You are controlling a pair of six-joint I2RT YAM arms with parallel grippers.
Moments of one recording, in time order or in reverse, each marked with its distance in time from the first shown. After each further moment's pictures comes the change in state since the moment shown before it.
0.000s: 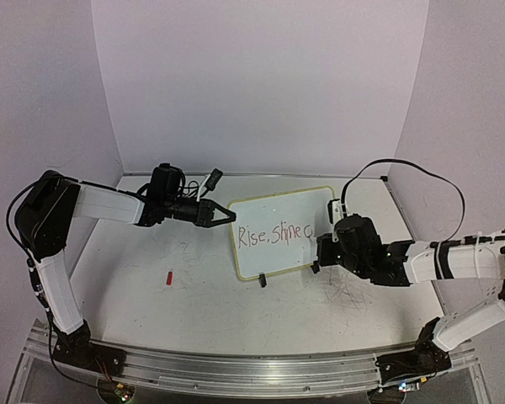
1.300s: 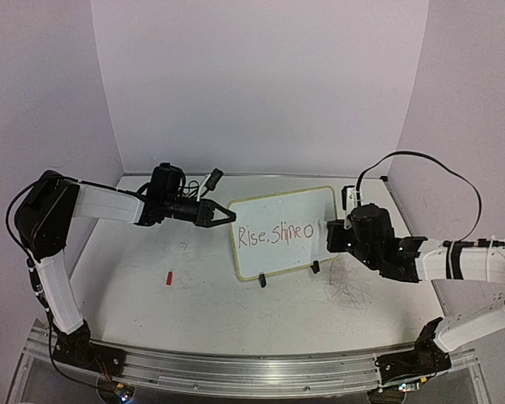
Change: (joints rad) left arm -0.001 -0.002 0.005 -0.016 -0.002 0.014; right arm -0.063 -0.084 -0.005 0.045 0.001 -0.047
